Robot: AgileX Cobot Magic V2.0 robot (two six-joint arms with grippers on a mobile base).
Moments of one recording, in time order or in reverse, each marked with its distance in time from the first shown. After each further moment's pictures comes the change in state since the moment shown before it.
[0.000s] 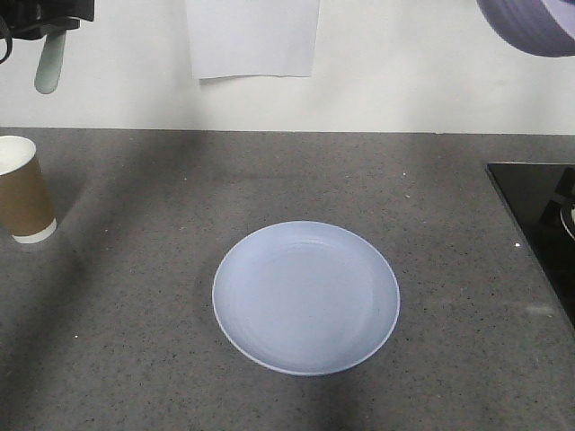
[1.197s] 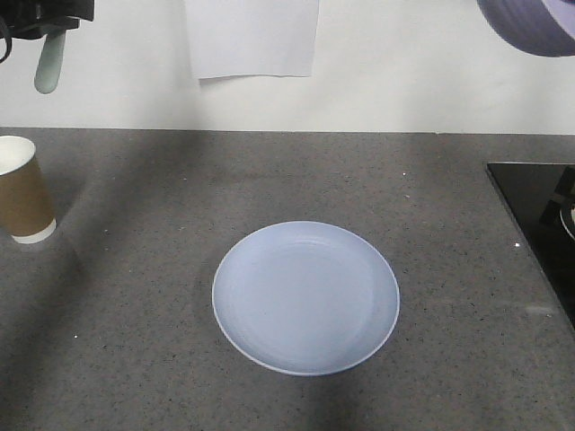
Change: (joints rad) left arm 0.000 0.000 0.000 0.000 0.000 0.000; right arm 0.000 0.000 0.000 0.000 0.000 0.000
